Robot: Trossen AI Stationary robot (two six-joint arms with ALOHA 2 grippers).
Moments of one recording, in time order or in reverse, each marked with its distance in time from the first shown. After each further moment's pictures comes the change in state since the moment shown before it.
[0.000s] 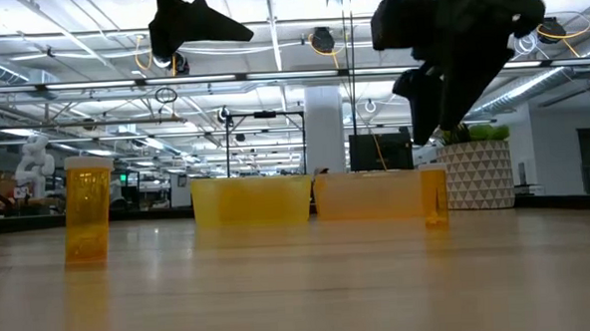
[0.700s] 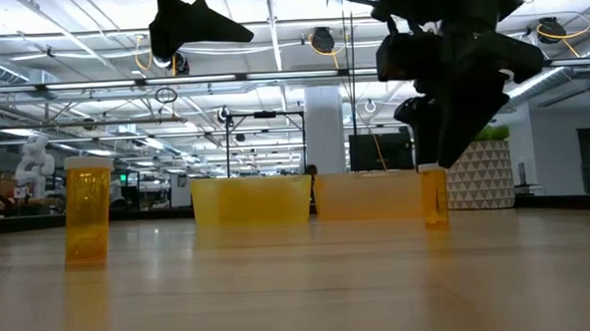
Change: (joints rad) left arm 0.003 0.000 0.000 0.000 -0.001 -0.009; right arm -0.057 0.000 -0.131 0.148 -0.026 -0.078
